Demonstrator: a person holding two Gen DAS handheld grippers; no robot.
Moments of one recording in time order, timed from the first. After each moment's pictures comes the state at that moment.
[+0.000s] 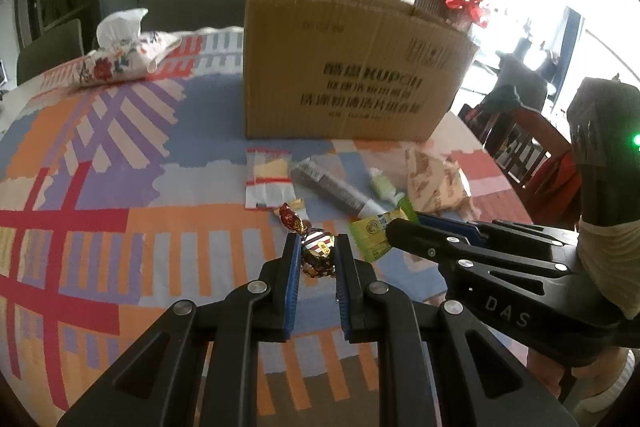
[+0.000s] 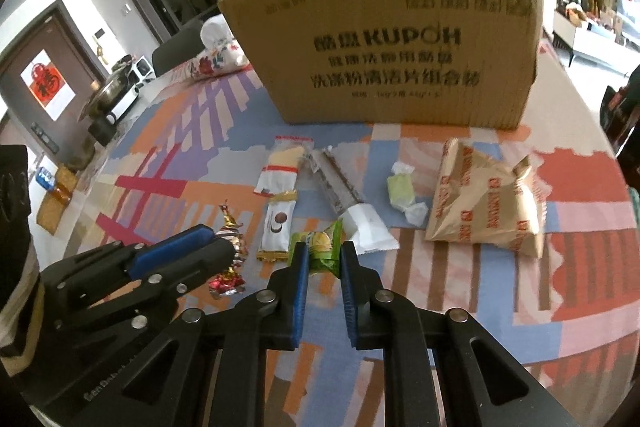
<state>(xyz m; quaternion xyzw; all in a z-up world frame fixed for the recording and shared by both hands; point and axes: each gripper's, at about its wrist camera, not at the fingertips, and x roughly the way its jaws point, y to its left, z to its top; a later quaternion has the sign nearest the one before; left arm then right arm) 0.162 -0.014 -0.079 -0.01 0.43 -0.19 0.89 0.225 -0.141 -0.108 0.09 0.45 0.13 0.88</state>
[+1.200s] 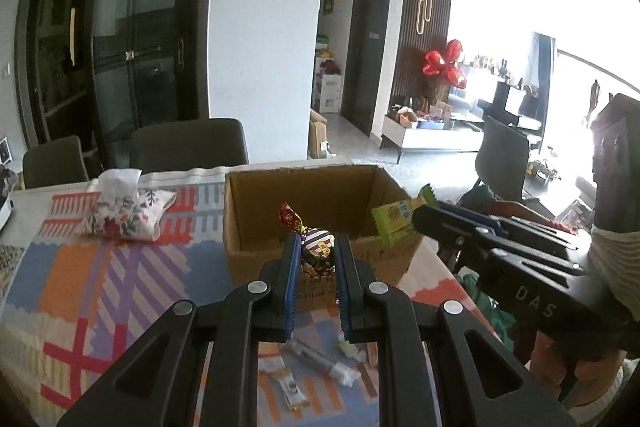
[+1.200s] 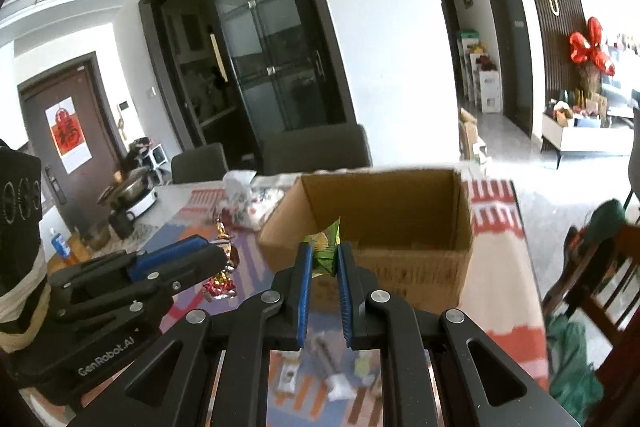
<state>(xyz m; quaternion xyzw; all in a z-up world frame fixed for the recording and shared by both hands) 0.207 -0.043 0.070 0.01 0.28 -0.20 0.94 0.239 -0.180 0.058 0.08 0.25 0.12 0.96</state>
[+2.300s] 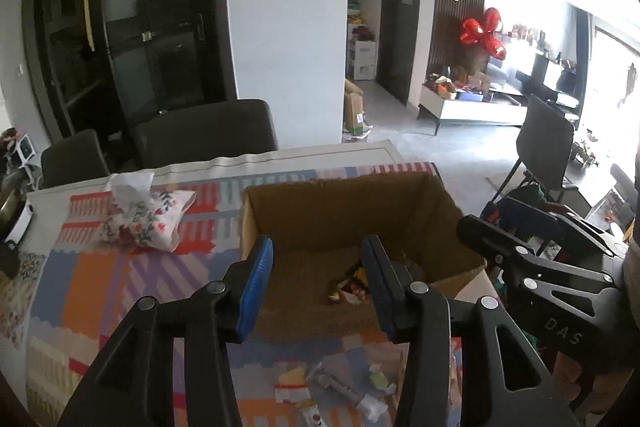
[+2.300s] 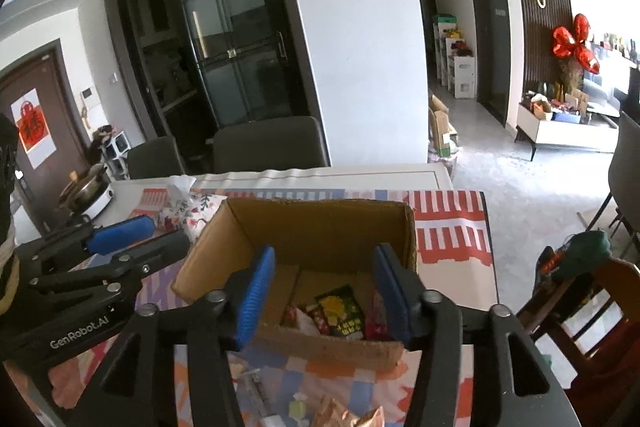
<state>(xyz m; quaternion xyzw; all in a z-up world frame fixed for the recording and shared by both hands) 0.284 -0.068 0.071 0.04 0.34 -0.13 0.93 0.308 -0.215 0.059 0.06 0.30 0.06 0.95</state>
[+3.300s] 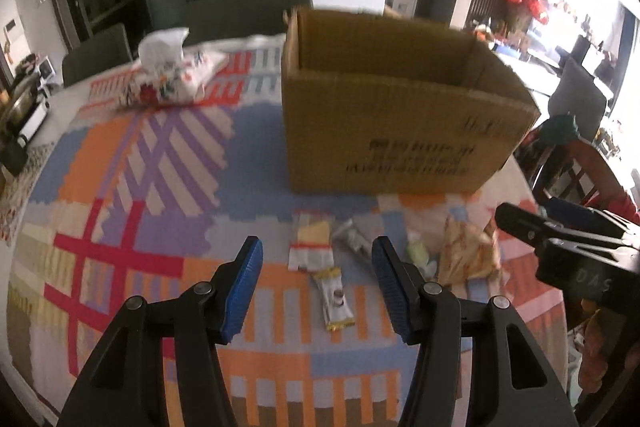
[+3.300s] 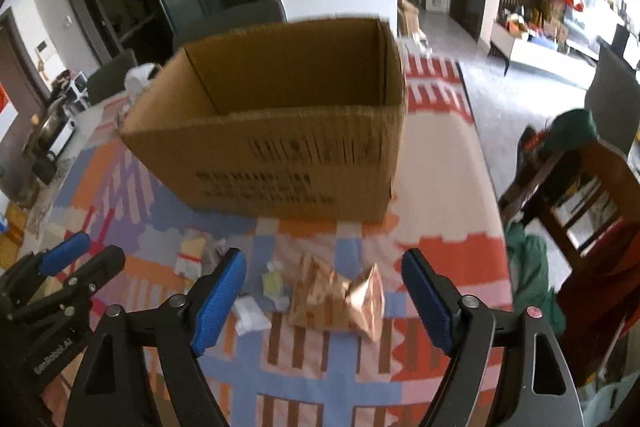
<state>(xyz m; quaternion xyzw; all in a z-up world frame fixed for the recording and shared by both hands) 0.225 -0.033 -0.037 0.01 0.47 -0.07 0.88 0.274 -0.212 -0.034 0.06 0.48 0.01 0.87</state>
